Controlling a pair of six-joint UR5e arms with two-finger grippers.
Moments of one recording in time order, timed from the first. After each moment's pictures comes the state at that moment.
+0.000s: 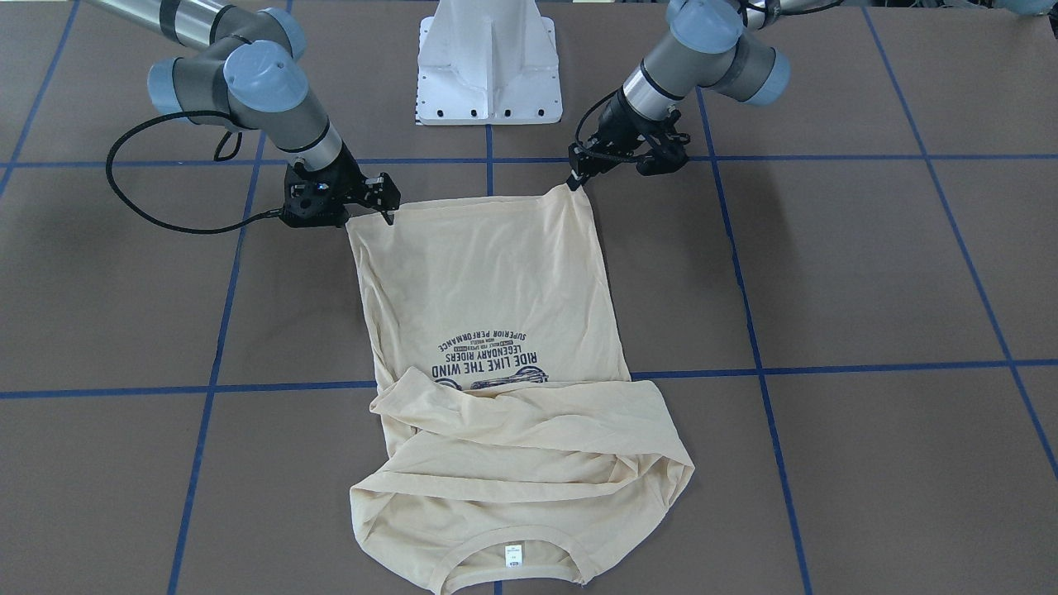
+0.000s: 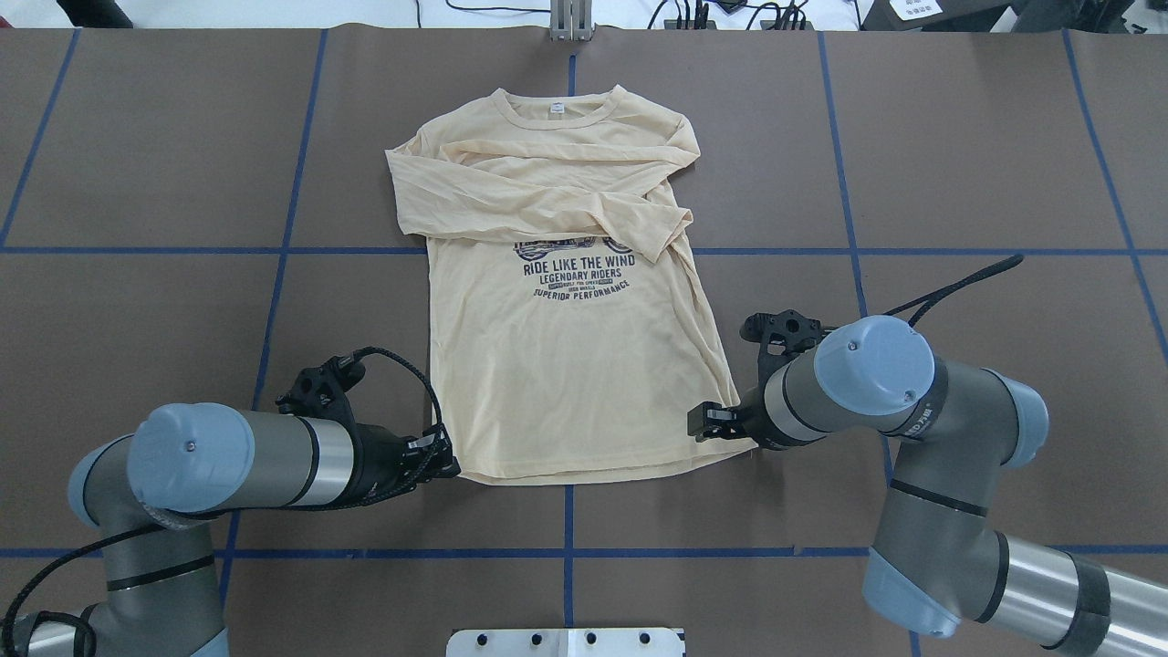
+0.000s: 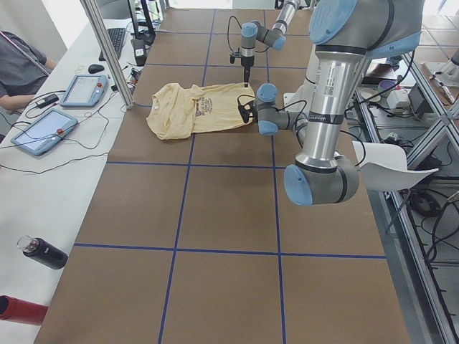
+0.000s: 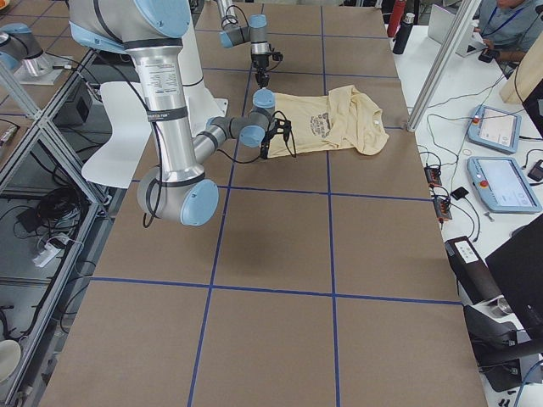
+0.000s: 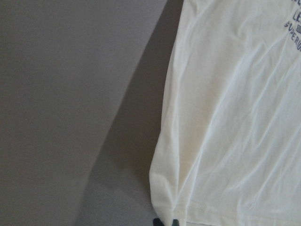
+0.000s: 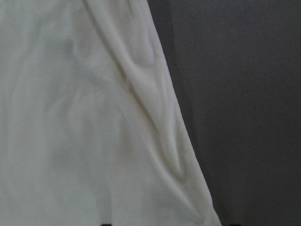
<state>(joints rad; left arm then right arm) -0.33 -1.81 -1.85 -2.32 -1.76 -1.91 0.44 -1.31 1.82 -1.19 1.91 1.37</state>
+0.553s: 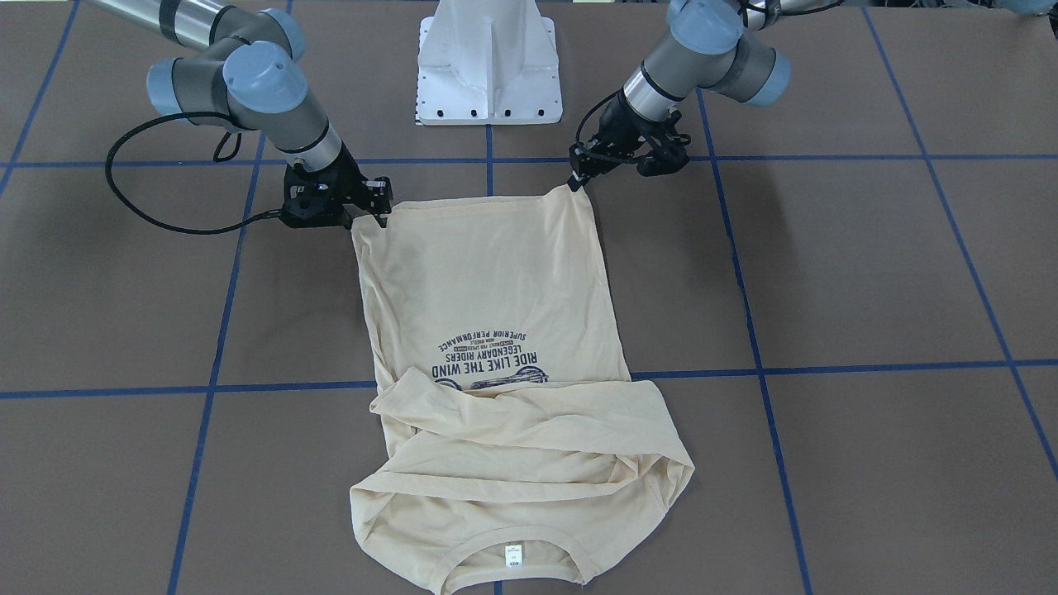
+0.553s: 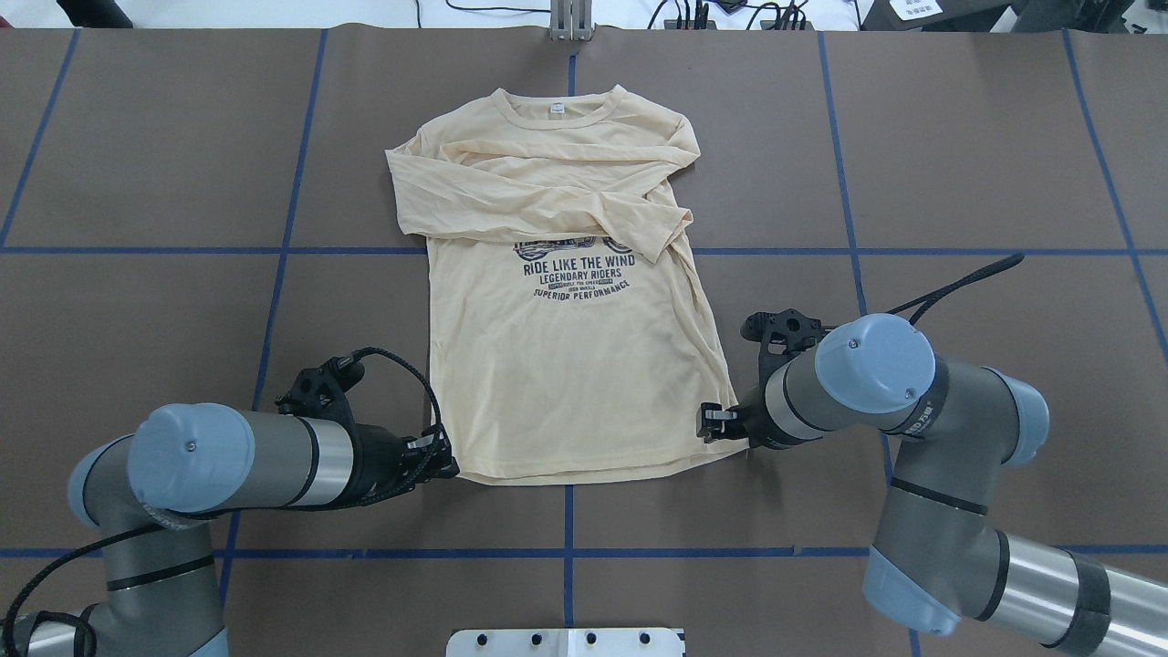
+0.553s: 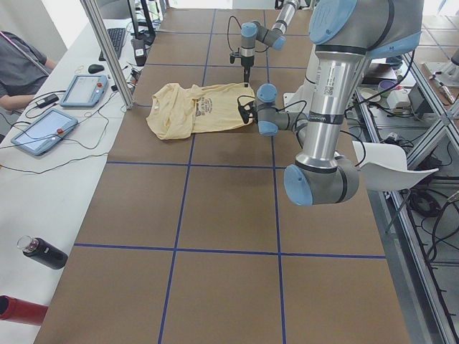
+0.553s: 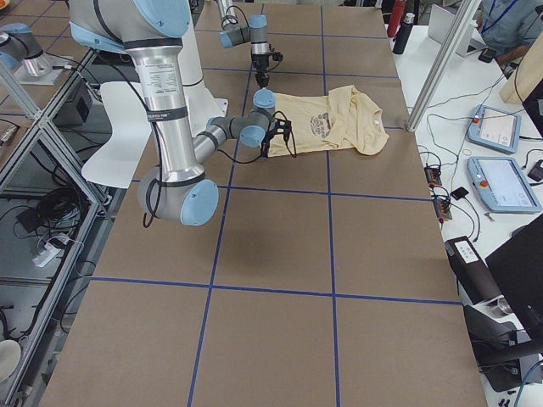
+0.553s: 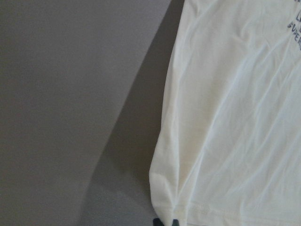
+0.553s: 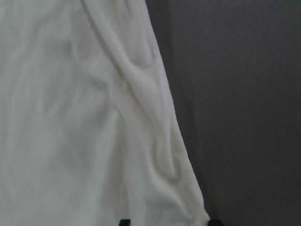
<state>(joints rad) -0.33 -1.81 -1.85 -2.32 -1.76 -1.91 0.45 -1.31 1.82 -1.19 1.92 1.37</state>
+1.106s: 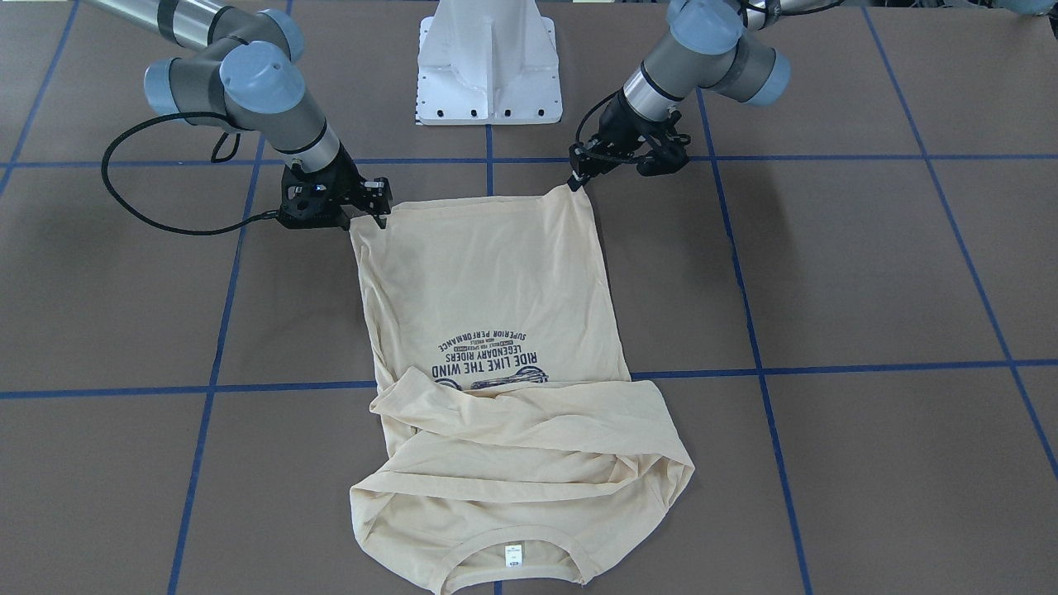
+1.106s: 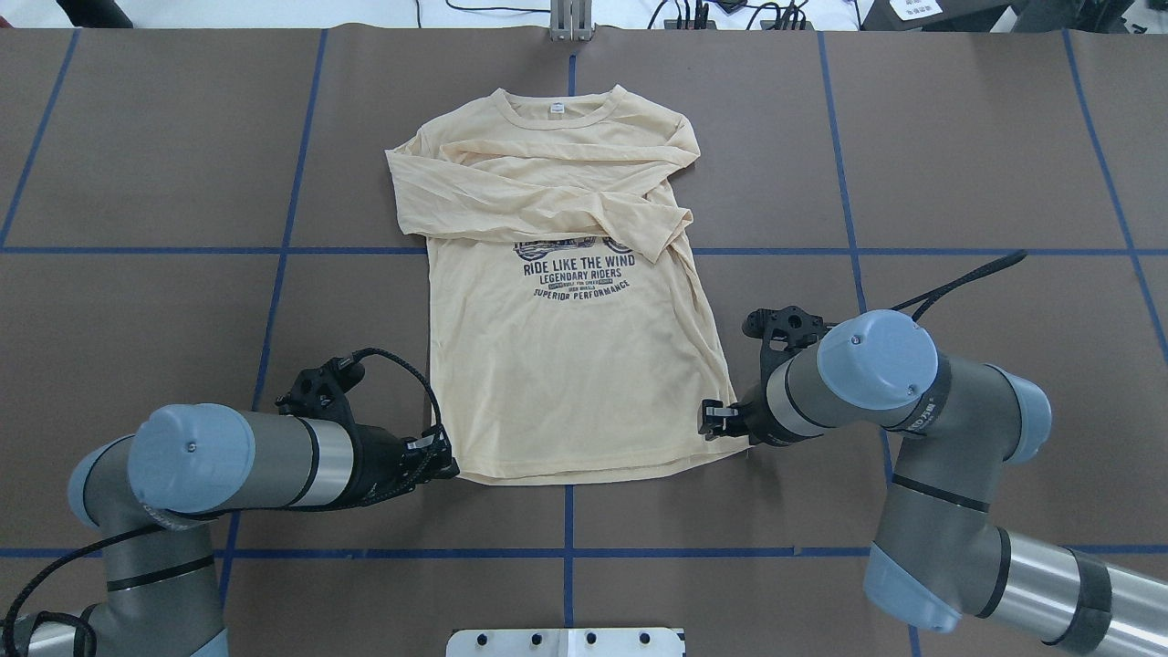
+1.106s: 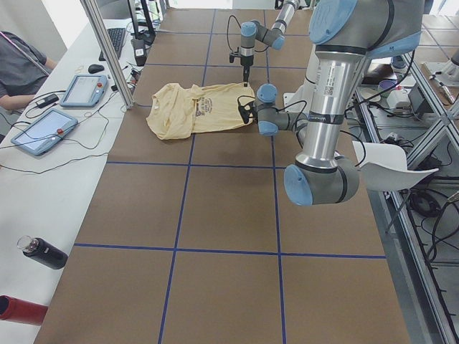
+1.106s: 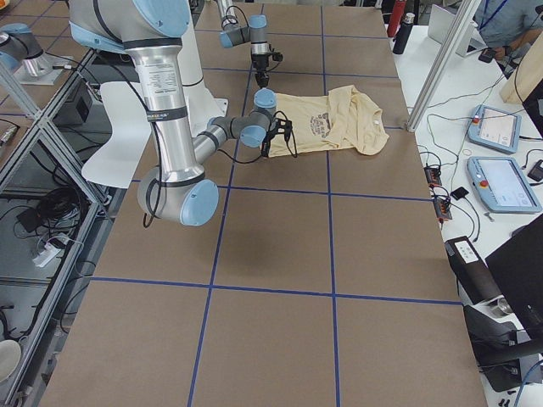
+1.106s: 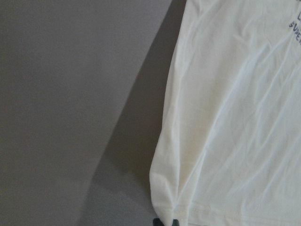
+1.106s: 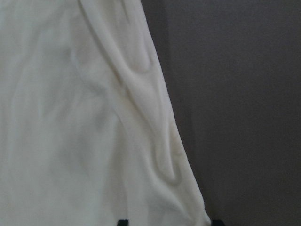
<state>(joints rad) -0.33 -1.81 -1.85 -2.32 -1.76 -1.91 0.45 -1.31 1.82 -1.20 1.92 1.37</state>
